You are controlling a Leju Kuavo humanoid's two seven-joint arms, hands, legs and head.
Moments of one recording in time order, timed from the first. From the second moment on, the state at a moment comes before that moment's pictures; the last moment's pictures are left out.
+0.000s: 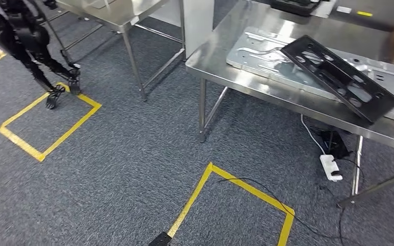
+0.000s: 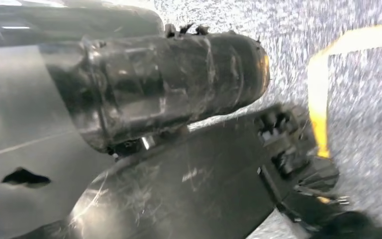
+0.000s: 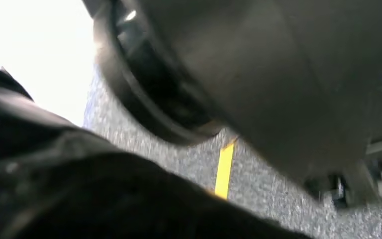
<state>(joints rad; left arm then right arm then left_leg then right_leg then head) -0.17 -0.04 -1.11 -0.22 0.61 0.52 0.03 -0.09 0.01 0.76 -0.25 0.17 -0.11 0.08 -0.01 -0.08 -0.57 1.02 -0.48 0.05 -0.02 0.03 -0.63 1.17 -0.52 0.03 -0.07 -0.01</state>
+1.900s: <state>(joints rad) -0.09 -0.04 -0.93 -0.22 0.88 0.62 -0.04 -0.12 0.07 1.00 -0.25 0.38 0.02 0.15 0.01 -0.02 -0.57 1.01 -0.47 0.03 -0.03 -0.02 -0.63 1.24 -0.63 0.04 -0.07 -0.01</state>
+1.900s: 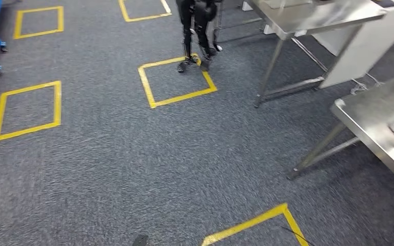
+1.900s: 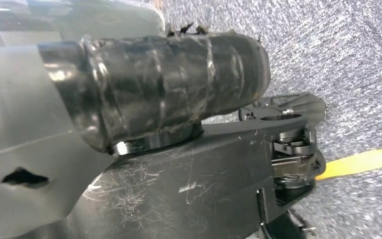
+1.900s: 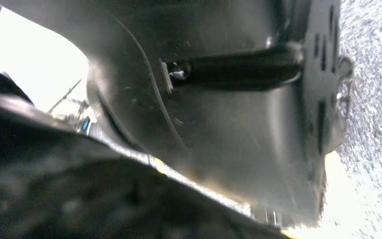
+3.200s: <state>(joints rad) -0.12 -0.06 -1.01 -0.21 0.59 0.45 0.20 -0.11 -0.02 0.98 -0.22 0.13 -0.06 0.19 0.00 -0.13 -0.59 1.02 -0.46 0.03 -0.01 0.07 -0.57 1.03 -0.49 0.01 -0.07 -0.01</state>
